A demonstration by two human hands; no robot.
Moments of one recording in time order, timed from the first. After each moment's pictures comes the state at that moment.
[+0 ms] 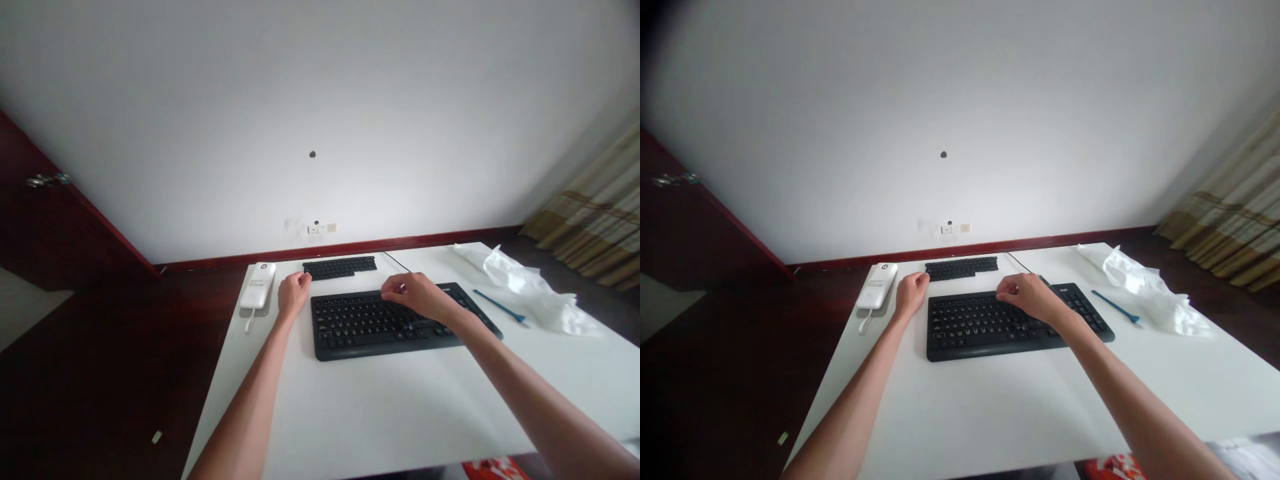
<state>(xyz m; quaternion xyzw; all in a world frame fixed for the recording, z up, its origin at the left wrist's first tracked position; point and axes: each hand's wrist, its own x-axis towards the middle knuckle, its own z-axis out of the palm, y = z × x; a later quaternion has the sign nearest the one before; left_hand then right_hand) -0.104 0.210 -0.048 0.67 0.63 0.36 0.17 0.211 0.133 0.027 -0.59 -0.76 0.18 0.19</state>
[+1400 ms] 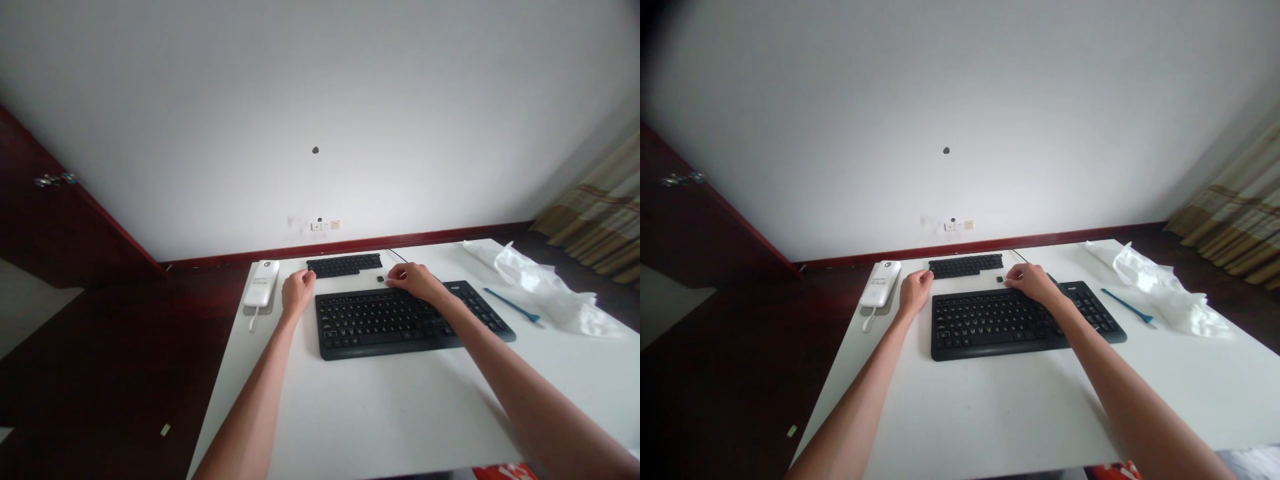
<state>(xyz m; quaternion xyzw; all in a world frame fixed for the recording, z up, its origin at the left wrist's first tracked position) -0.104 0.209 -0.047 0.67 0.63 0.36 0.17 0.233 0.186 -0.022 -0.67 -0.69 0.18 0.22</state>
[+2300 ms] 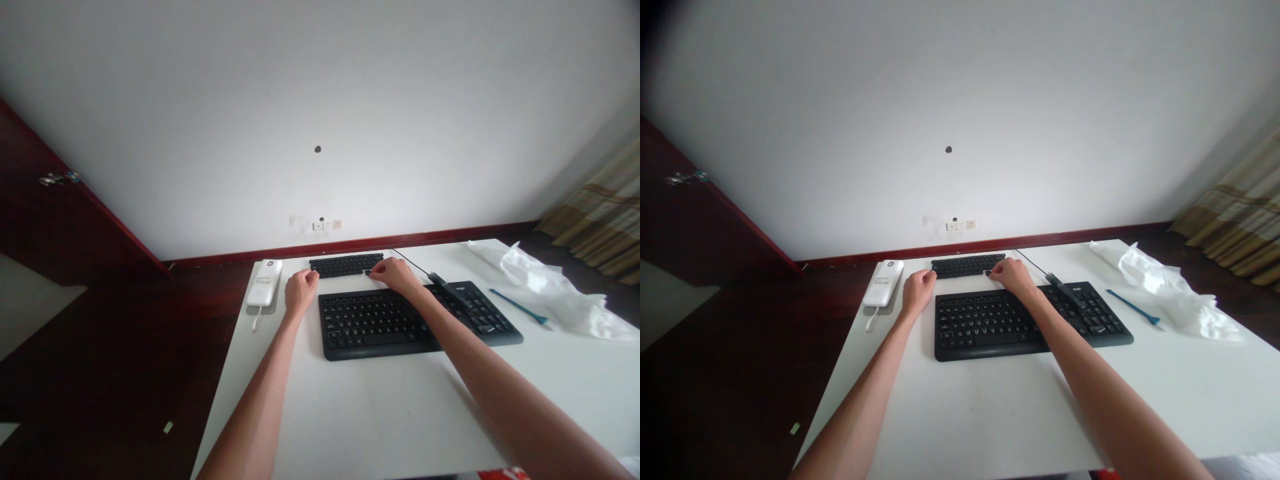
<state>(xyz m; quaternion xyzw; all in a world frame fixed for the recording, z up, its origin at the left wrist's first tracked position) -0.103 0.209 -0.045 0.66 0.64 0.35 0.18 0.180 0.217 -0.026 -0.71 -0.67 0.12 0.17</state>
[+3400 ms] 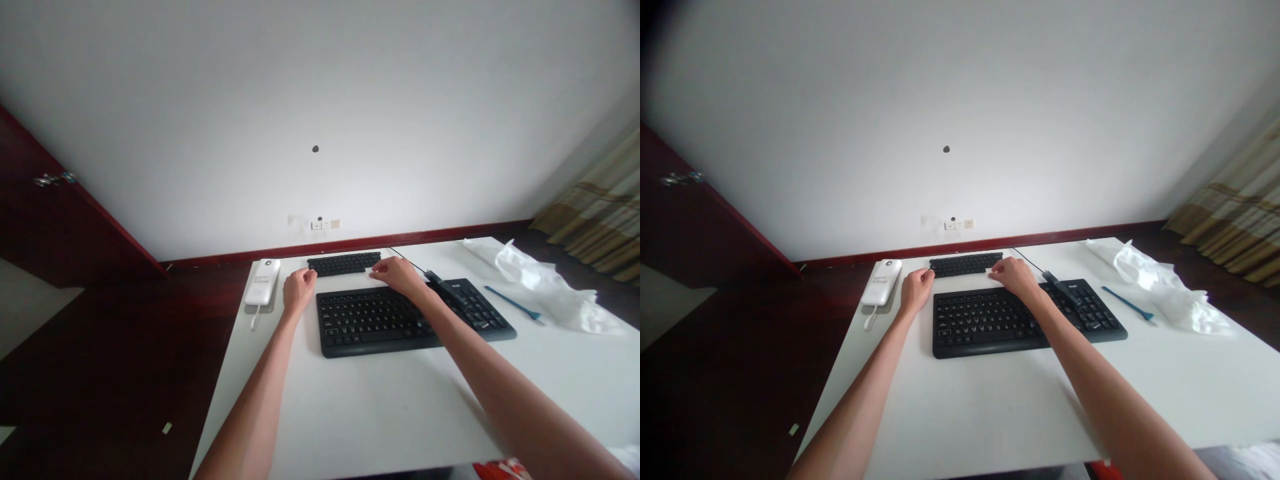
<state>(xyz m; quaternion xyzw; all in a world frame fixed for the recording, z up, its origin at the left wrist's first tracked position) -0.103 0.209 -0.044 0.66 0.64 0.35 0.17 0.180 0.195 -0.006 -0.71 -0.68 0.11 0.18</state>
